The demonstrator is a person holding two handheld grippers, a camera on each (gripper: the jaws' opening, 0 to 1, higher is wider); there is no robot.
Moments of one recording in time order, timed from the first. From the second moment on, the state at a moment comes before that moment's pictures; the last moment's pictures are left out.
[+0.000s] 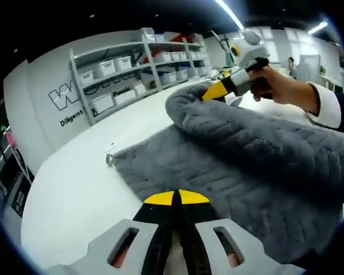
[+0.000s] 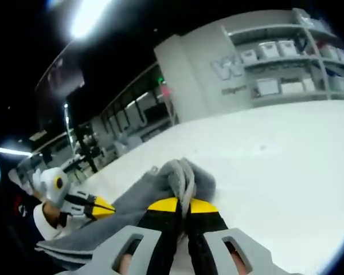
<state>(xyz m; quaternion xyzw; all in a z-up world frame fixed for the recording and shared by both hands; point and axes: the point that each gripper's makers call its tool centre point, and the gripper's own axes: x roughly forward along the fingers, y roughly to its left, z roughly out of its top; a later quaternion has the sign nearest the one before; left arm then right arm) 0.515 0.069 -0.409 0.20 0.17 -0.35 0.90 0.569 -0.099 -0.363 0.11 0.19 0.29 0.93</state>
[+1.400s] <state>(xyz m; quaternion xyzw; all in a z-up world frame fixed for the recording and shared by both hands) 0.508 0.065 -0.409 0.23 0.16 -0.35 0.89 0.577 -0.139 -0.374 -0.10 0.16 0.22 0.96</state>
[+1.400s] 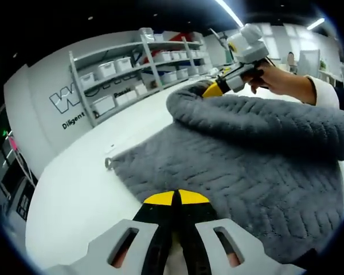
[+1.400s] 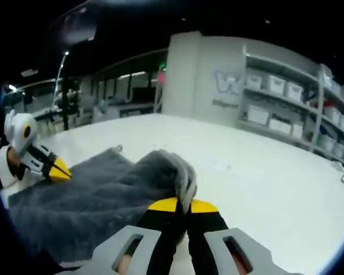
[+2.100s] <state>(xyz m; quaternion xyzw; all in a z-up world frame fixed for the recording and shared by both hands) 0.509 0.065 -0.409 0.23 0.16 -0.35 0.89 0.589 -0.162 -0.388 -0.13 0.17 0.20 0.95</state>
